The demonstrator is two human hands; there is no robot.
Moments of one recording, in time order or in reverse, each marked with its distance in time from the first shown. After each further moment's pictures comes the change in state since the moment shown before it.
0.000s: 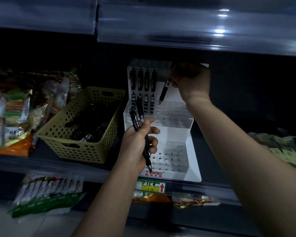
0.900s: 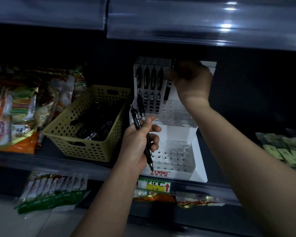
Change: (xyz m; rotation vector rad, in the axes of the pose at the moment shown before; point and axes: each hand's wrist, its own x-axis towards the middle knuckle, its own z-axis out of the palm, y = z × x) left_hand 0.001 0.005 -0.008 -0.026 0.009 0.023; right_hand -0.009 0.003 0.016 -0.243 0.078 -0.159
